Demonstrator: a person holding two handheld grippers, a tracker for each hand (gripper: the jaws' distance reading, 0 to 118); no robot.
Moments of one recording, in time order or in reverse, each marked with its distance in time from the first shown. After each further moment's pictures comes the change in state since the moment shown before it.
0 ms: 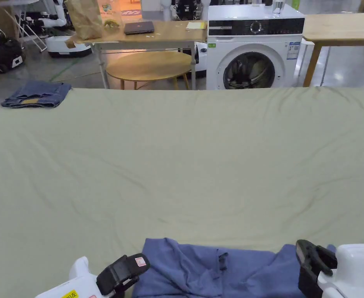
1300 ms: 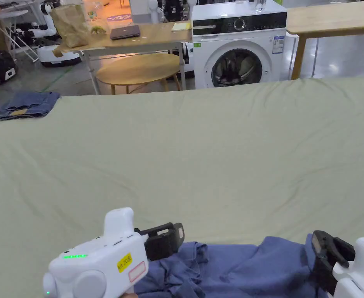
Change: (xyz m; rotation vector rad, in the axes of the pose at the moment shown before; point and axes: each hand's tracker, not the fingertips) left arm 0.171 -0.039 -0.038 0.100 0.235 -0.674; right arm 0.059 -0.005 0.017 0.069 -0.087 -0.100
